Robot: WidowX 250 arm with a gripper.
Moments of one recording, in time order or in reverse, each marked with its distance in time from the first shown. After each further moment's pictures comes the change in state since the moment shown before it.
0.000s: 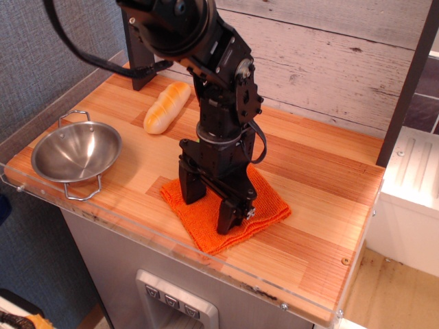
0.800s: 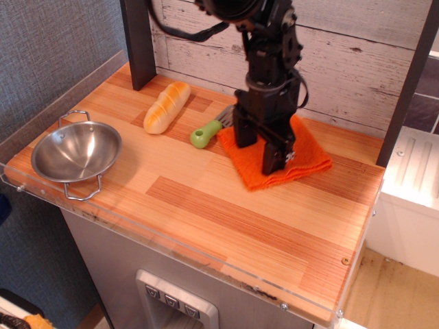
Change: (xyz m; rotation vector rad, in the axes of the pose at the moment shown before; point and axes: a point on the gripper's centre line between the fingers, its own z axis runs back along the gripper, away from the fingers) arm 0.095 0.020 0.001 -0.011 -0.108 -0.211
